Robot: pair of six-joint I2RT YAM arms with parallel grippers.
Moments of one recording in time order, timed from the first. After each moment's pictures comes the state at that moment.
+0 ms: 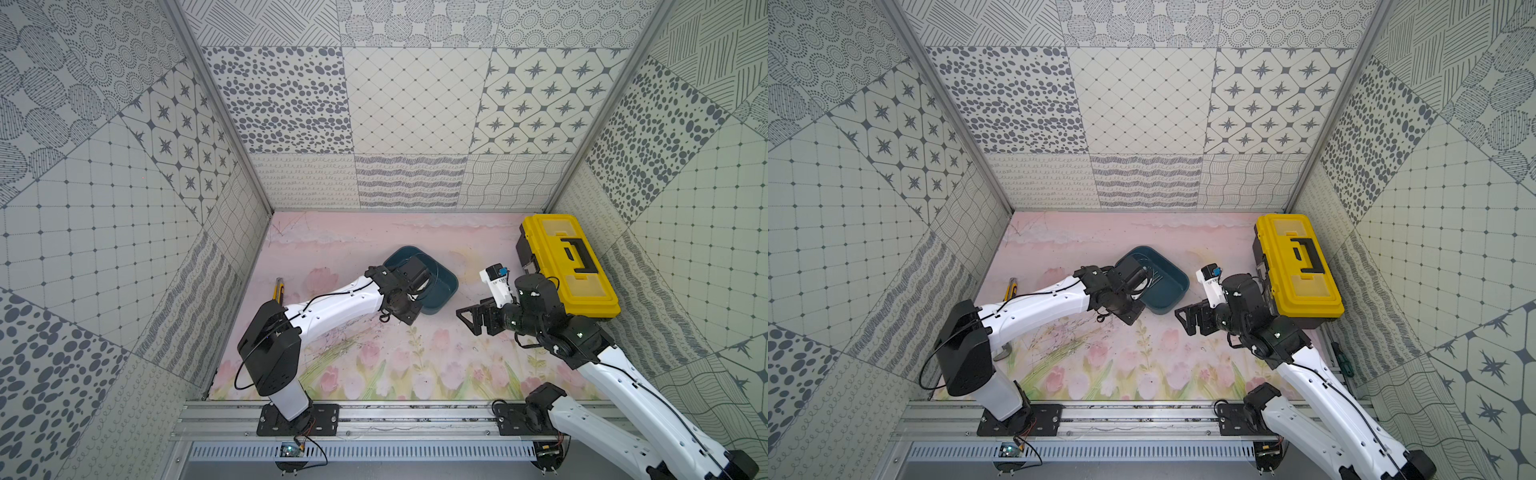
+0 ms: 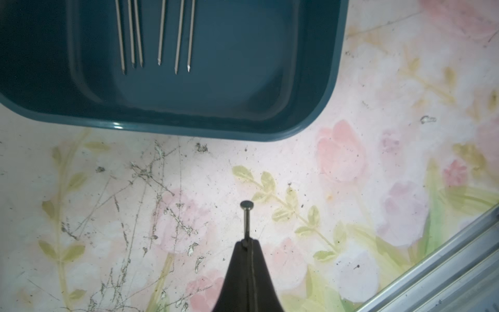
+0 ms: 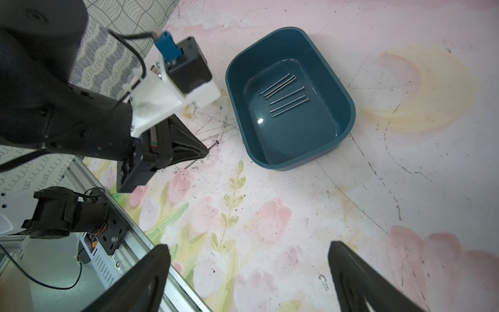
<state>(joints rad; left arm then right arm) -0.82 1.69 1.37 -0.88 -0.05 -0.17 0.55 0.80 0.84 -0.72 -0.23 0.28</state>
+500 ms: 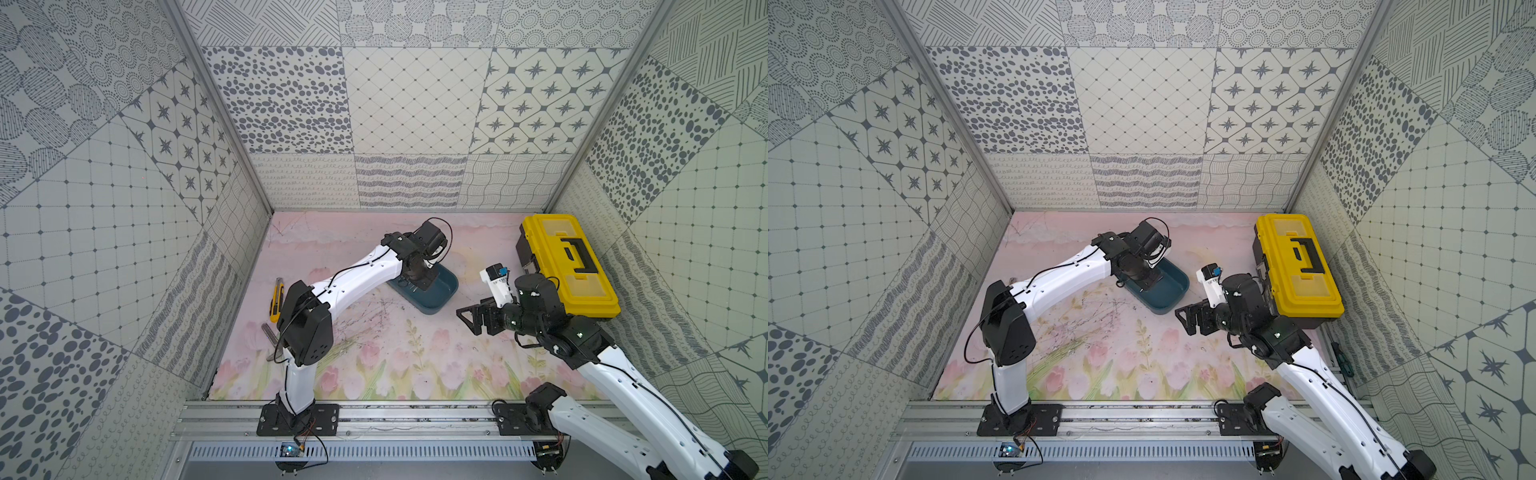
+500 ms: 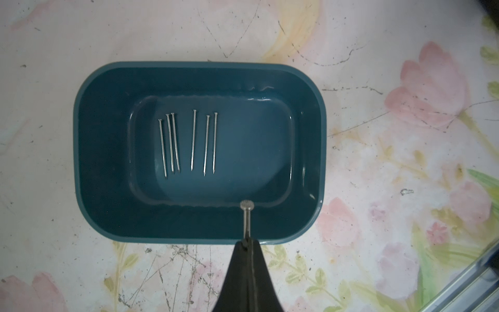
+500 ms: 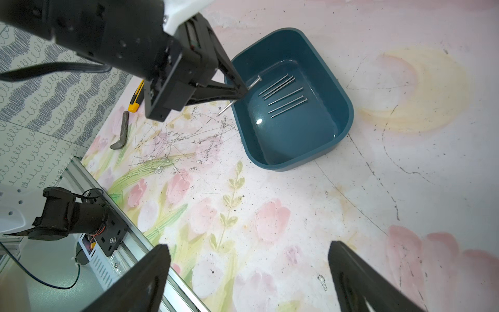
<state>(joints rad) -0.76 1.98 1.86 -1.00 -0.03 -0.02 0.55 0.80 0.84 -0.72 -0.23 0.28</state>
